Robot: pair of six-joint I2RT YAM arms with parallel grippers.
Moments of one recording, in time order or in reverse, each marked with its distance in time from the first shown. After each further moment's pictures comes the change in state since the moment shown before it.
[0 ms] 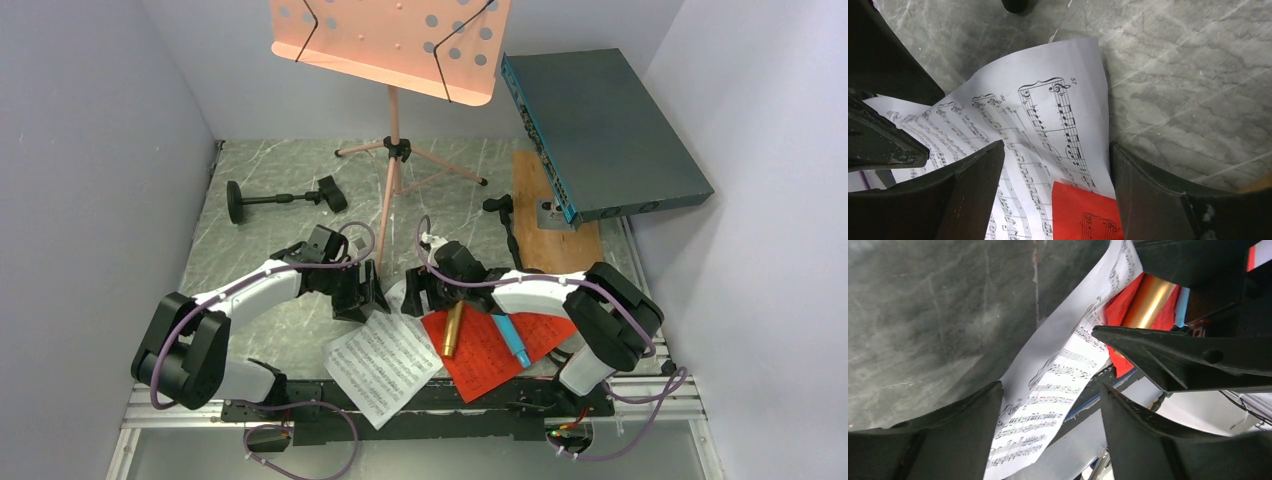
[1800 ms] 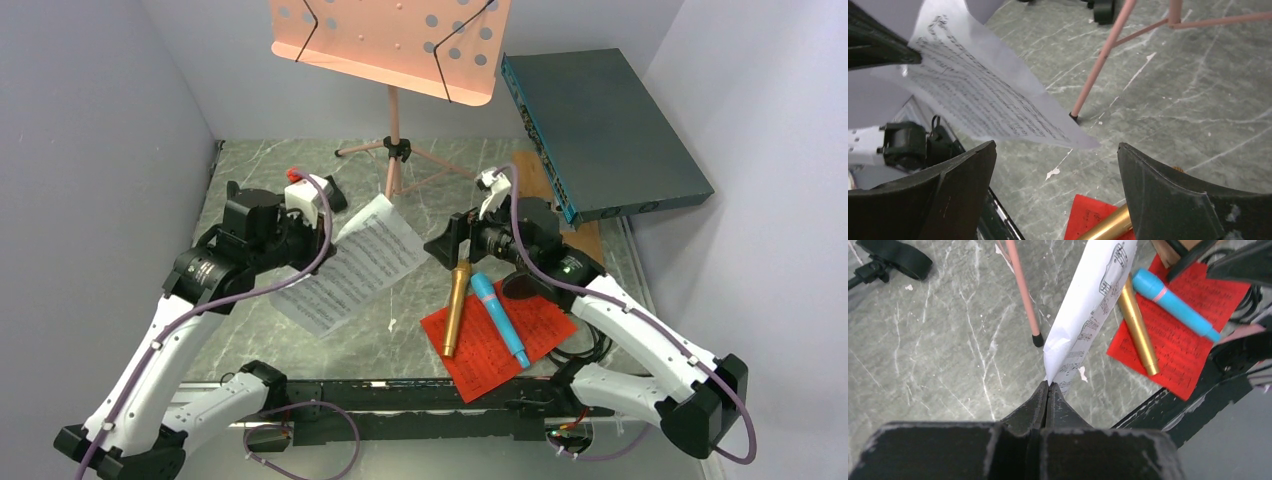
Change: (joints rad) left arm -0.013 -0.447 0.518 -0.402 -0.348 0.537; right arm -0.155 -0.555 0.203 -0.285 0.006 -0.164
